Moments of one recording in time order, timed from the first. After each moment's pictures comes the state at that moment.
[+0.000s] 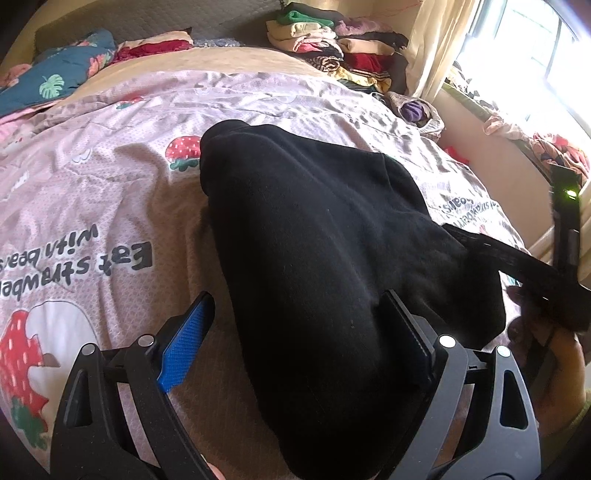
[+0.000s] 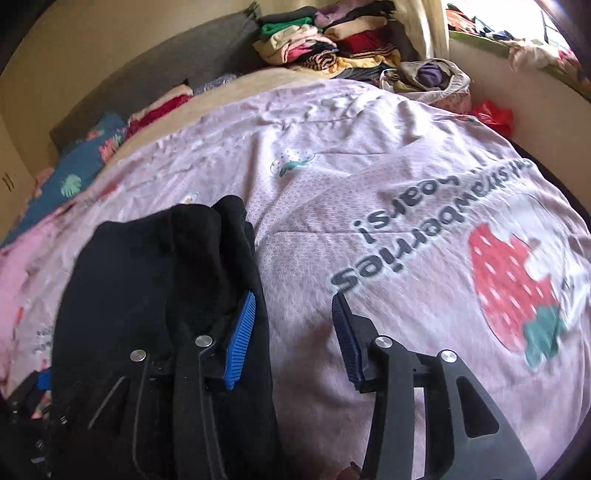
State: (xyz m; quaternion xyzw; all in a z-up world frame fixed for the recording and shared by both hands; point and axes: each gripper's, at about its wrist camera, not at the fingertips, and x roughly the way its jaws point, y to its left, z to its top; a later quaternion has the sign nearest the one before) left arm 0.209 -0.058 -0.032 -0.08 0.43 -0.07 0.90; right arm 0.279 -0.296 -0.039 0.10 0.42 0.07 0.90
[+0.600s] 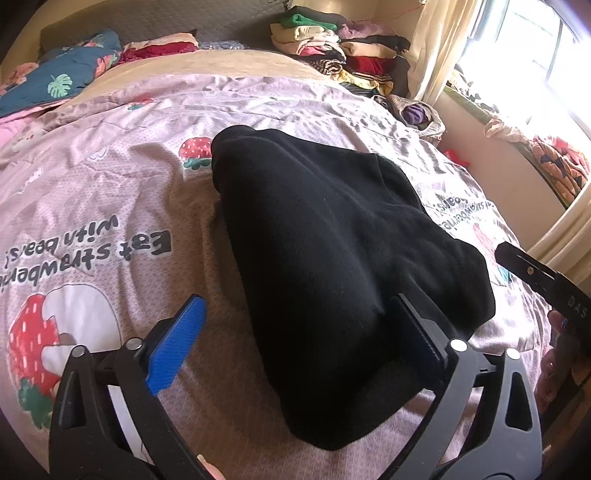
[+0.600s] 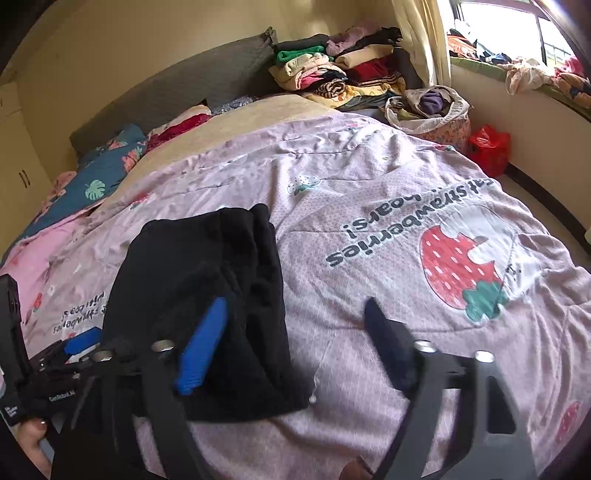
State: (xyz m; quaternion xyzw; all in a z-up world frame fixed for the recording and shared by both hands) left arm 0.191 -0.054 -0.020 -0.09 0.43 -0.07 0.90; right arm 0.205 -0.305 0.005 0.10 0.39 0.08 0.91
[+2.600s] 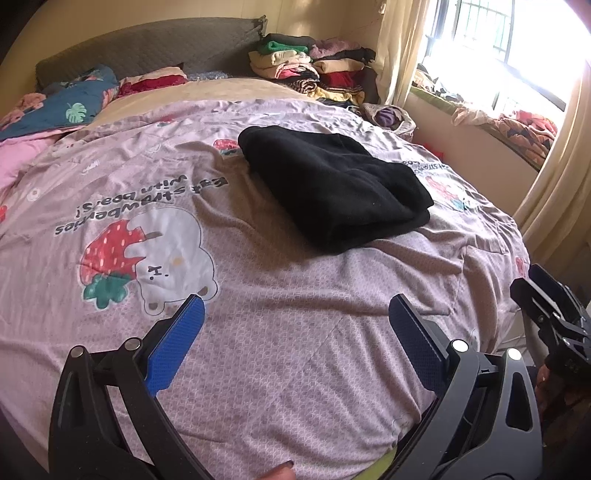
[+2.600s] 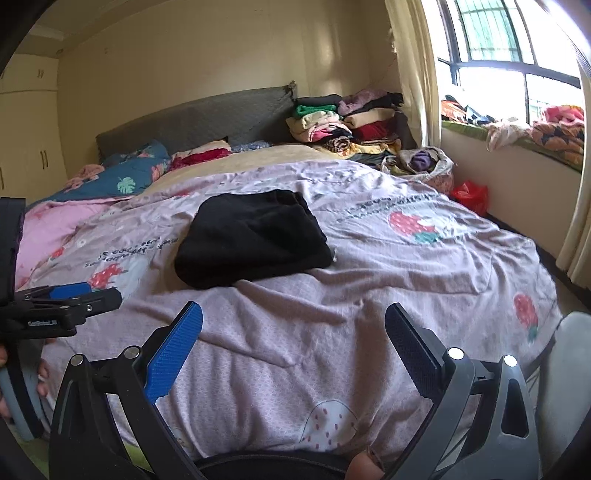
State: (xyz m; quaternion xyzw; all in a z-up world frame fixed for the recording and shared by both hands) left arm 0.028 -0.024 -0.007 -0.03 0.37 -0.10 0.92; right arm -0.012 -0.268 0.001 0.04 0.27 0.07 0.96
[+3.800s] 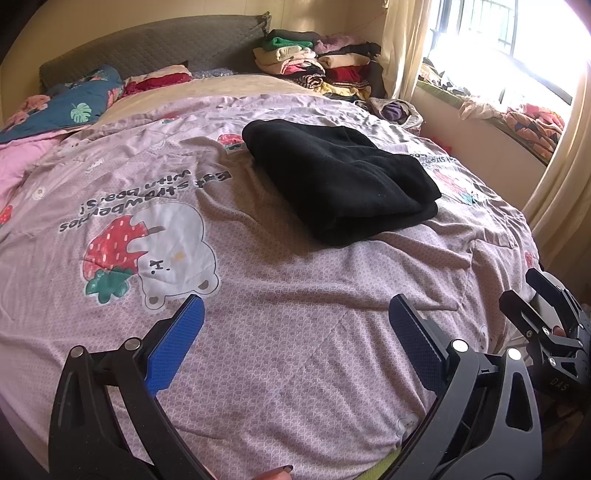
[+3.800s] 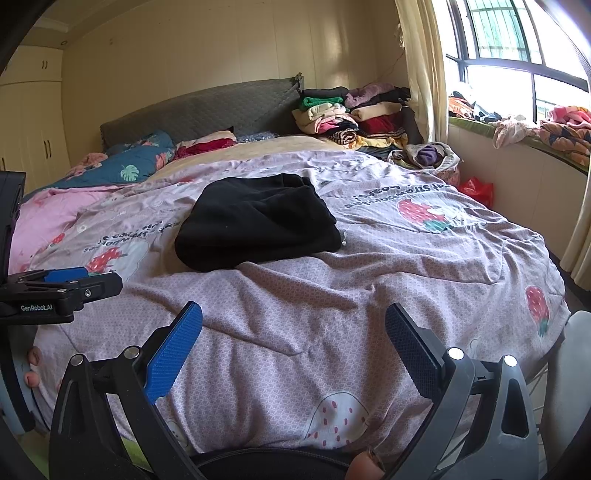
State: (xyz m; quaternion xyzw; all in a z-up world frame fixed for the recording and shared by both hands) left arm 0.028 -0.028 -0.012 -0.03 0.38 -0.08 0.92; right arm -0.012 -0.259 -0.013 0.02 0.28 0.08 0.96
